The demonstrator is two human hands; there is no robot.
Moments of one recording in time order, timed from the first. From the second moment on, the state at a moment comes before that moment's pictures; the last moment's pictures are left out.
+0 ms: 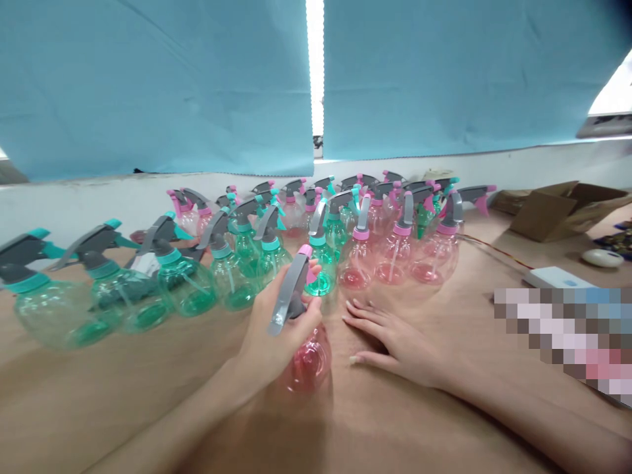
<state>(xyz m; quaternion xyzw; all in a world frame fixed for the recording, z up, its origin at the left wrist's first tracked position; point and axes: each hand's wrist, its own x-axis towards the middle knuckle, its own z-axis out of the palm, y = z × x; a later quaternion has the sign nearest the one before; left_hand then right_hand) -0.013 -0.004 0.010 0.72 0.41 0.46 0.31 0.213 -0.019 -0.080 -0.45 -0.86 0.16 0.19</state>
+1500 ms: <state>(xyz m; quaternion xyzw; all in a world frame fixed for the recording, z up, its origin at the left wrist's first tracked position) -0.017 -0.003 0.005 0.74 0.40 0.46 0.29 0.213 -0.019 -0.077 -0.45 -0.86 0.17 0.18</state>
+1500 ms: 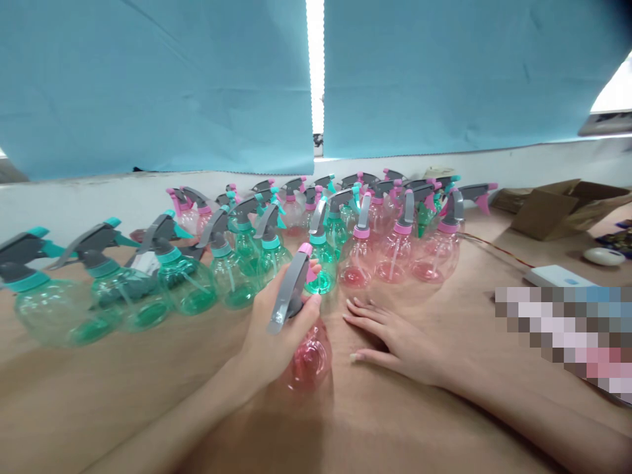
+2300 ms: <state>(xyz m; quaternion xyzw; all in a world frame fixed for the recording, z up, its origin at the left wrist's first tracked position) -0.023 -0.001 0.002 0.74 0.39 0.45 0.31 0.213 -0.019 -0.079 -0.45 -0.86 0.17 0.18</state>
